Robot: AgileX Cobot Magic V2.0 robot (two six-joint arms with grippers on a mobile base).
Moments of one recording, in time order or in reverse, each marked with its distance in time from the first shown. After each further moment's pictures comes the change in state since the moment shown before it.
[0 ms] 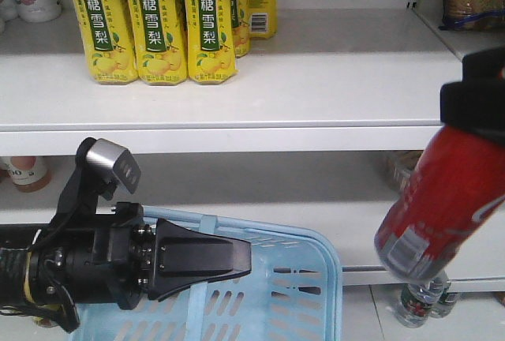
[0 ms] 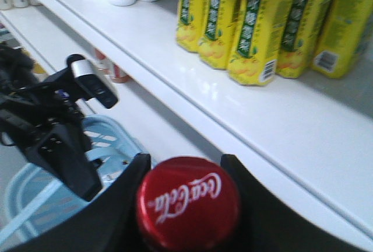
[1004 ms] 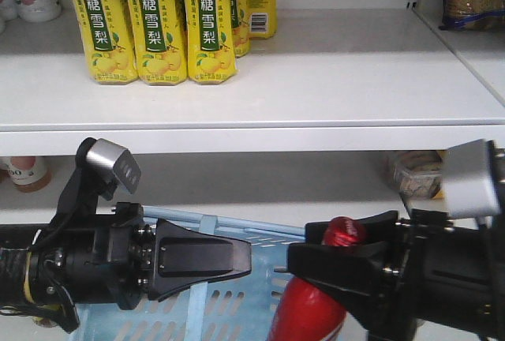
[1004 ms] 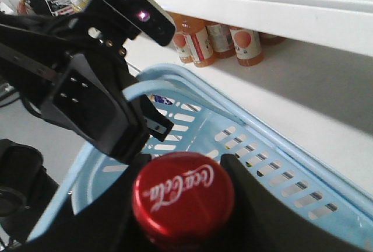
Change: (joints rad) left arm 0.000 0.000 0.000 0.000 0.000 0.000; right arm 0.459 0.053 0.633 0.532 -0.544 -0.350
